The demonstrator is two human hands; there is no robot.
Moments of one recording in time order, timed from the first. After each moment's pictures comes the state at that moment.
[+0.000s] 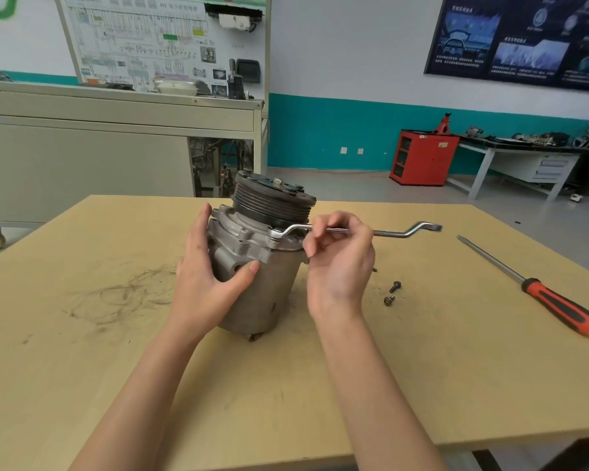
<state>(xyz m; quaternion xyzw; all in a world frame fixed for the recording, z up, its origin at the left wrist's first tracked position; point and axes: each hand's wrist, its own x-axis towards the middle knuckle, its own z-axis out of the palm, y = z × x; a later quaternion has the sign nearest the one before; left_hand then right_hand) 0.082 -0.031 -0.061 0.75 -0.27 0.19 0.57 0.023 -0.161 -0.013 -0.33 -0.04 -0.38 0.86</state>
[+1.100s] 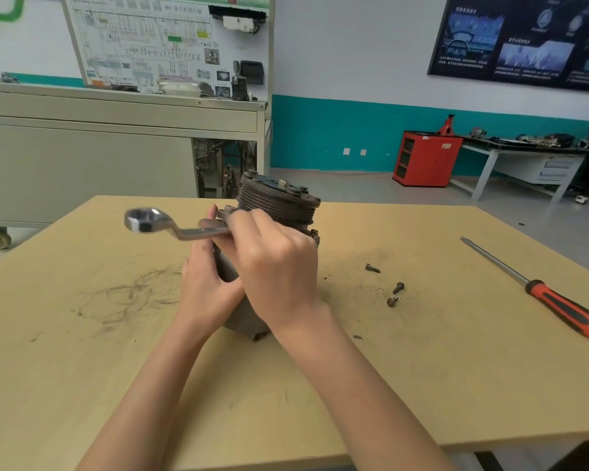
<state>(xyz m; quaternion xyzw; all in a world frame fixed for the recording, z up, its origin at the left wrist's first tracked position) 0.089 -0.035 -0.061 0.77 -0.27 0.18 0.54 0.019 -0.115 0.000 -0.74 -0.10 -0.67 0.01</state>
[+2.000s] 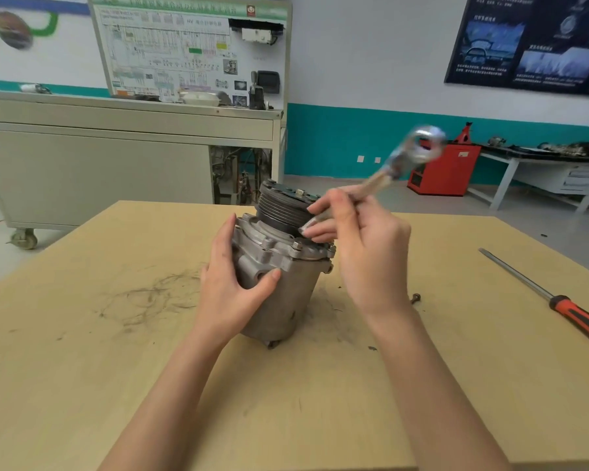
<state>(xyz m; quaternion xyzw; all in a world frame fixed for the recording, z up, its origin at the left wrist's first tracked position) 0.077 -0.033 -0.060 0.75 -0.26 0.18 0.58 -0.003 -0.168 0.021 -0.74 -0.12 -0.54 0.38</state>
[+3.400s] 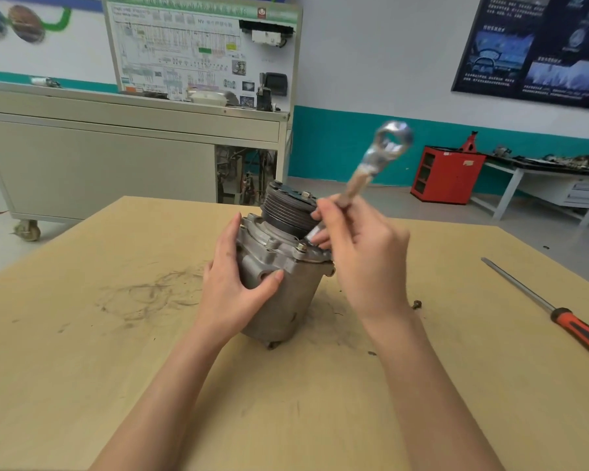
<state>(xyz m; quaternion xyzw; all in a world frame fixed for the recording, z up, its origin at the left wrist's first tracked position) 0.079 -0.032 -0.060 0.75 -0.26 0.19 0.57 -0.001 -0.167 0.021 -0.76 -0.14 -0.58 0.27</state>
